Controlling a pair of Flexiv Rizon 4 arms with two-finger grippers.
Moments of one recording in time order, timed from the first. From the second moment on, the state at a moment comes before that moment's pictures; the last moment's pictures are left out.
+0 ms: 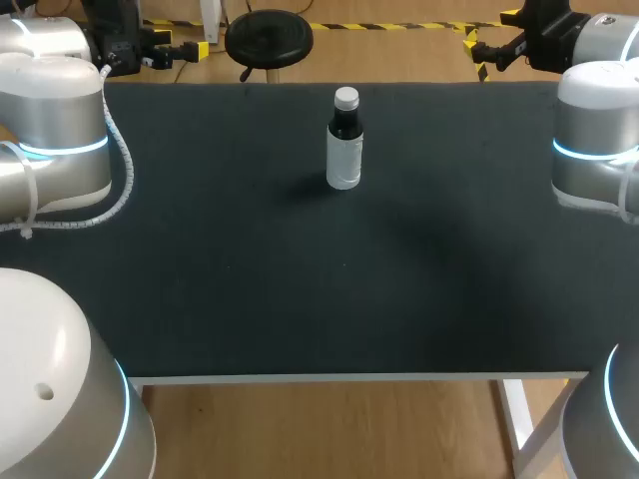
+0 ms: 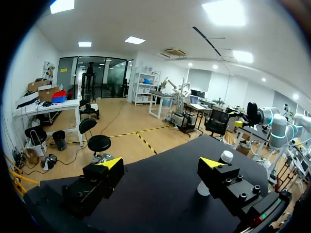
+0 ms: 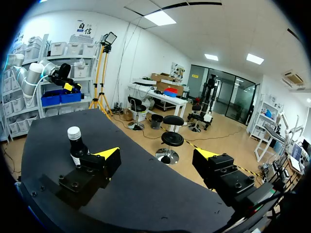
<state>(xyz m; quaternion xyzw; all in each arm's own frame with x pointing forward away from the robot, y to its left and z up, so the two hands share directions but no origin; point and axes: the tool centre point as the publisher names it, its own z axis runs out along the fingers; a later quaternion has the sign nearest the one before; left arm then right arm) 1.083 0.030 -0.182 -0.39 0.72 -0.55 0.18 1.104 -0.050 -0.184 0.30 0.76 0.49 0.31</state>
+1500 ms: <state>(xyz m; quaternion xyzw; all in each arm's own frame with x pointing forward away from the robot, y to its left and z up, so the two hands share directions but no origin) 1.077 0.014 -0.186 -0.33 0.74 -0.56 0.16 1.104 -0.050 -0.185 0.30 0.76 0.49 0.31</state>
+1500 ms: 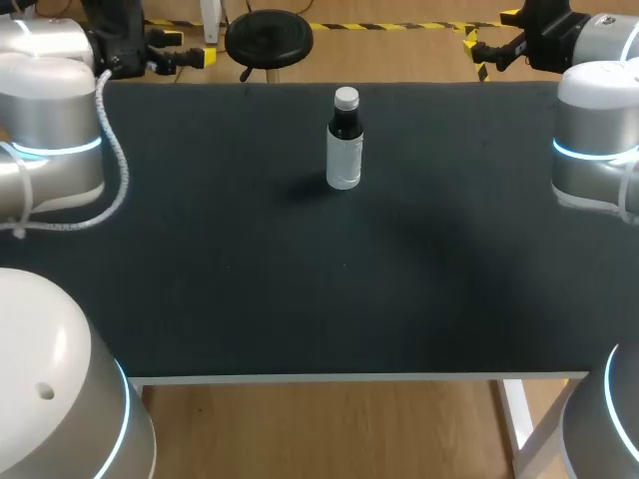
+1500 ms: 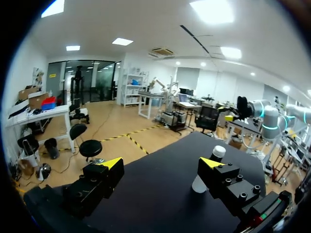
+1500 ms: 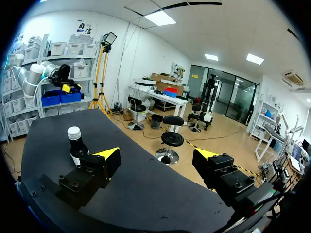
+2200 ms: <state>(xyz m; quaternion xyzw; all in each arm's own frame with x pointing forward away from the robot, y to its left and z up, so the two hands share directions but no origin) 1.053 -0.017 -0.209 -0.05 0.78 -0.62 0.08 1.104 -0.050 -0.184 0.30 0.76 0.49 0.31</state>
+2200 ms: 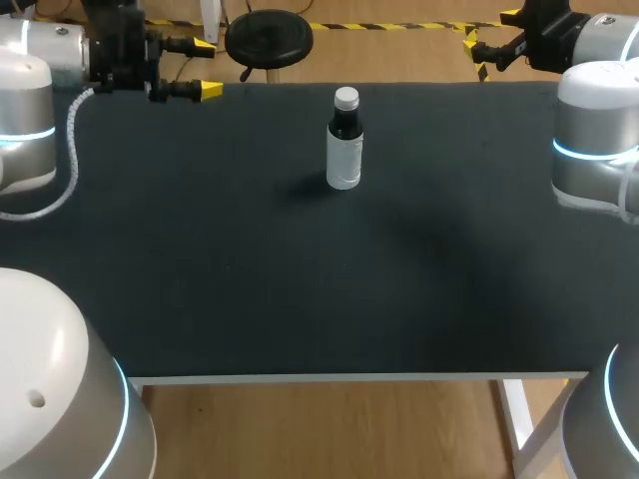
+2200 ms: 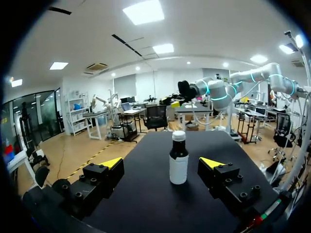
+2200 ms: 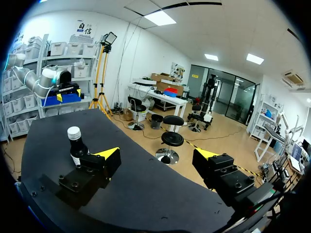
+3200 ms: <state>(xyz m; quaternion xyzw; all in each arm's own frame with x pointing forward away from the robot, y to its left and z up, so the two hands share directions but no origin) 1.048 -0.086 -0.238 0.01 0.79 -0.62 0.03 1.104 -0.050 -0.184 0.30 0.76 0.49 0.31</state>
